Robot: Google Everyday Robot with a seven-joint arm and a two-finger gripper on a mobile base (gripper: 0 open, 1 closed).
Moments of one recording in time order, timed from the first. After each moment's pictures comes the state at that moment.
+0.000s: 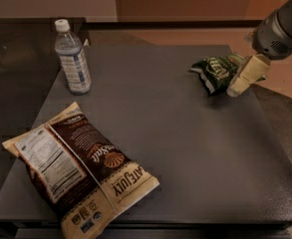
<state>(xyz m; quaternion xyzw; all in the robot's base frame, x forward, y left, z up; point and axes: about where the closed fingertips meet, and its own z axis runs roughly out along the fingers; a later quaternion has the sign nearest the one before) 0.588 -0.239 0.923 -0.53 0.80 0.01 0.26</state>
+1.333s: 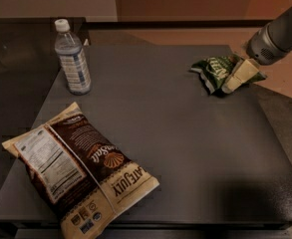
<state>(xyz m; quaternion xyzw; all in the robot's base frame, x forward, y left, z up) 0.660 -0.266 0.867 -0.50 0.82 0.05 0.28</state>
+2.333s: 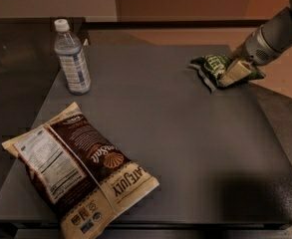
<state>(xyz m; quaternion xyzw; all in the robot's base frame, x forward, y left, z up) 0.666 -0.255 0.856 -0.52 0.81 0.07 0.27</state>
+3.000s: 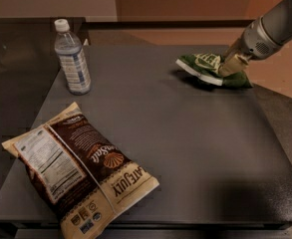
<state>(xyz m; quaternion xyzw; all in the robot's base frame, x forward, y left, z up) 0.645 -0.228 0.887 -0.55 0.79 0.09 0.28</state>
